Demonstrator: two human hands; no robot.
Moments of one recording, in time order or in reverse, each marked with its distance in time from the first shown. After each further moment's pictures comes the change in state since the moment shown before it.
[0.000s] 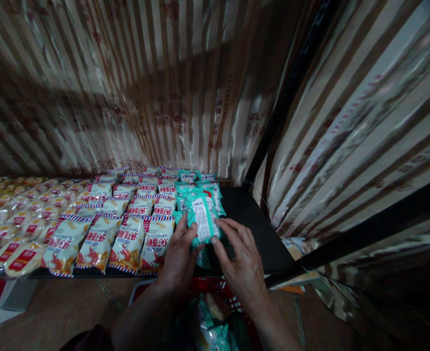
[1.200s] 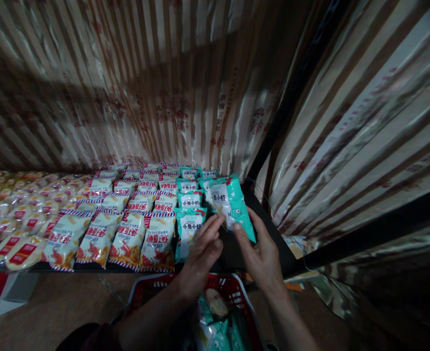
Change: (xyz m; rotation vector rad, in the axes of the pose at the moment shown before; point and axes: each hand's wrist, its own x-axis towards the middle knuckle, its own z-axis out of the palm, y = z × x) left_hand -0.013 -0.011 0.005 0.148 -0.447 0.116; right_hand 0.013 0.020 -0.012 0.275 0.041 0.414
